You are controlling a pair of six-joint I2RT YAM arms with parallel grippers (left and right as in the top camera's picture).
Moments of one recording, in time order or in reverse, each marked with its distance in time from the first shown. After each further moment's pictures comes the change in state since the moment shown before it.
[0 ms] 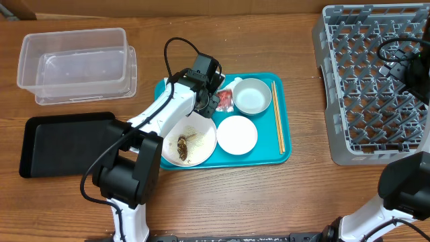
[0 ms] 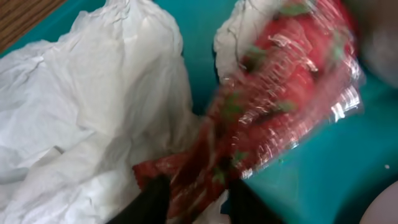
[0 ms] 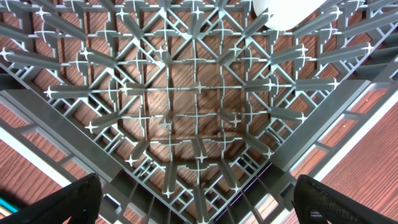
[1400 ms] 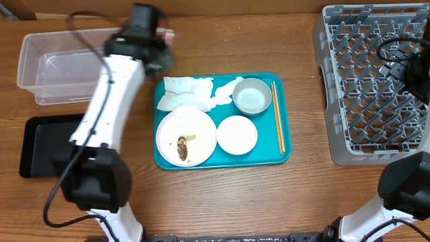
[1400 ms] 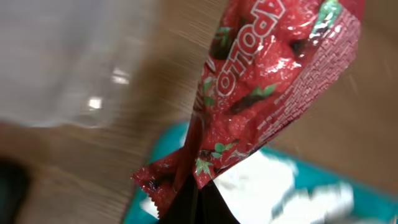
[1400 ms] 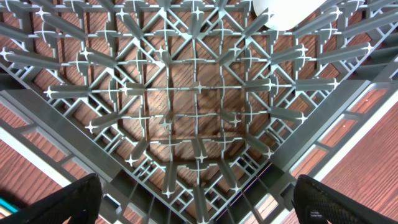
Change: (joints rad) left arm 0.311 -0.101 0.351 -0.269 -0.047 -0.696; right arm 0.000 0.000 0.000 0.000 0.000 0.000
